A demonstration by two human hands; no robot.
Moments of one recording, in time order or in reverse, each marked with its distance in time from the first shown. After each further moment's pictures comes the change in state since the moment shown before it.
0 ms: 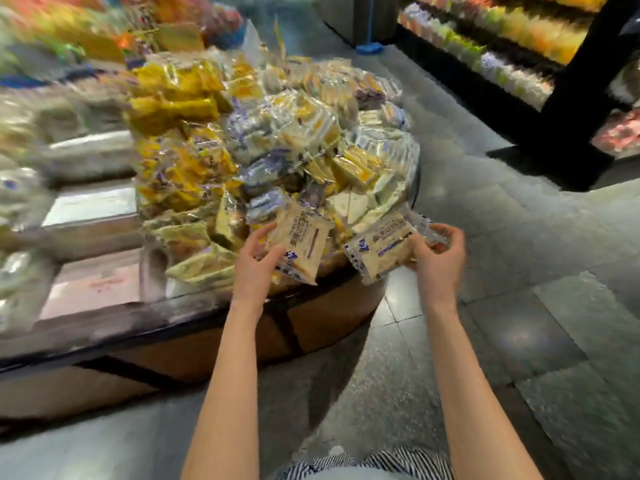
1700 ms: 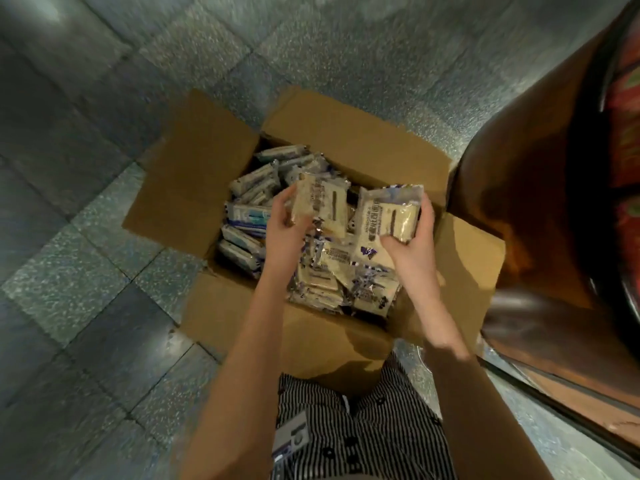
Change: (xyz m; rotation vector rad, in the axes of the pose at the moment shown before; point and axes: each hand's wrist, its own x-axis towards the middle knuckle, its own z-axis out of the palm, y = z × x) left_hand -0.655 -0.165 0.825 0.663 -2.123 -0.154; right_hand -0.192 0.186 -0.806 0.176 1.763 0.578
